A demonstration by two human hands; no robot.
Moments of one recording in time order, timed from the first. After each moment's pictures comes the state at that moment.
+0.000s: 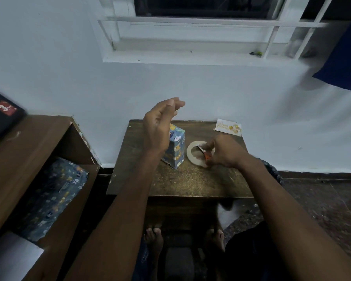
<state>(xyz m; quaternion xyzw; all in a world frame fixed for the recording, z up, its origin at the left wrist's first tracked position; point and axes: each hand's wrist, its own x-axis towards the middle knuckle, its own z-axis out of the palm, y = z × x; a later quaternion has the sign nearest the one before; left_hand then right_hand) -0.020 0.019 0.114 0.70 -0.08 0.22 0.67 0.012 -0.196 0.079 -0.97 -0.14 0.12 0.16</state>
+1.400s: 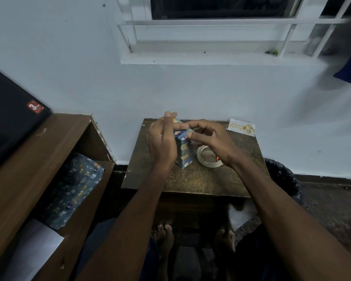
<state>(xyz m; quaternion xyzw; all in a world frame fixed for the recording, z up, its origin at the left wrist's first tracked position) -0.045 0.023 0.087 0.73 0.06 0.30 0.61 -0.009 -0.140 0.097 -0.74 -0.24 0.07 0.63</state>
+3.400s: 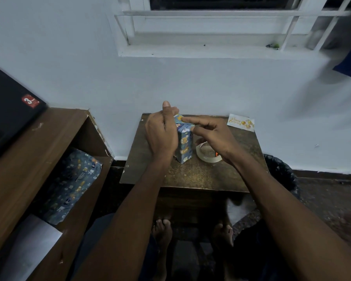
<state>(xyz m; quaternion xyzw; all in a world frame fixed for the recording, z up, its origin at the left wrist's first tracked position) -0.035 0.021 0.095 0.77 0.10 0.35 0.51 -0.014 -0.137 0.096 -0.75 -0.18 0.05 0.64</state>
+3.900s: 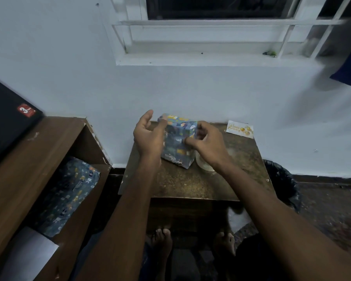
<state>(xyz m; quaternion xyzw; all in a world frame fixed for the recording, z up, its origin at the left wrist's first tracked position) -0.013 0.051 0.086 0.62 0.22 0.22 0.73 -0.005 -0.114 0.077 -0.78 -0.10 -0.02 0.62</state>
